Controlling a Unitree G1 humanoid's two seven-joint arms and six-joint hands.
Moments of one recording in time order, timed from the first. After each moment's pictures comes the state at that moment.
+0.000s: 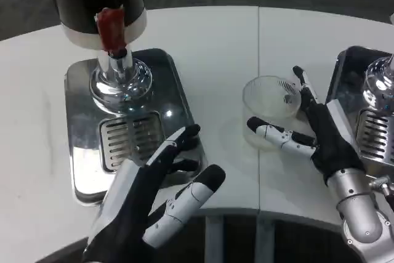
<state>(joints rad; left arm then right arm) 0.13 0.16 -0.17 -0.52 0.35 0.11 -0.09 -0.76 -0.24 0.04 1.01 -0.26 -0.54 -0.22</state>
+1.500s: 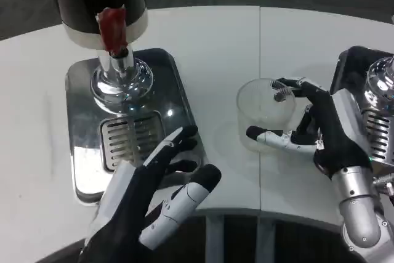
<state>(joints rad) 0.15 0.16 -0.16 -0.54 0.33 0.11 -0.10 -0.72 -0.28 0.12 0.92 -0.40 -0.54 -0.42</state>
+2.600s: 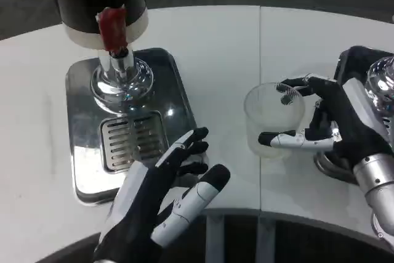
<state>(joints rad) 0.10 0.13 -0.18 -0.45 0.32 0.09 -0.10 -0.64 -0.37 0.06 0.65 -0.36 -0.40 -0.17</state>
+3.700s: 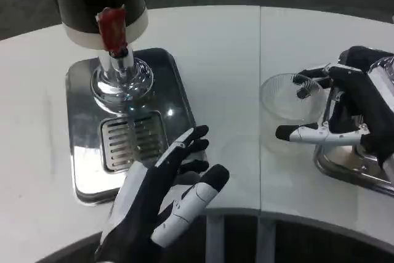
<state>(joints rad) 0.10 0.12 -0.18 -0.42 0.31 0.03 -0.08 -0.47 -0.41 -0.04 0.17 -0.28 -0.12 0.06</state>
